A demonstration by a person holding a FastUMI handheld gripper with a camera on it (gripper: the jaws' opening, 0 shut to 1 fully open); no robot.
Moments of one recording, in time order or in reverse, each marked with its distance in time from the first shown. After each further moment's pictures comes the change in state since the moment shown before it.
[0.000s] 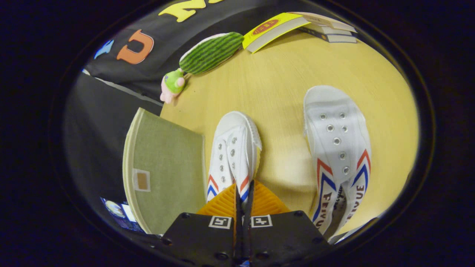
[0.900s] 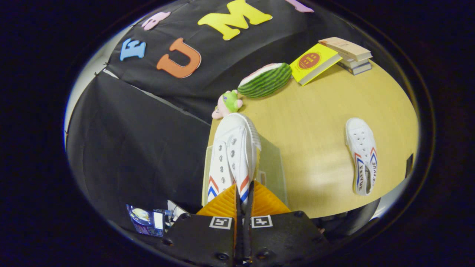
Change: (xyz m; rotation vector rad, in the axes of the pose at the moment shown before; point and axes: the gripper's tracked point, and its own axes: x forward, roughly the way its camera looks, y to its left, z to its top) arm -0.106 0.202 -0.004 -0.039 -0.145 0.143
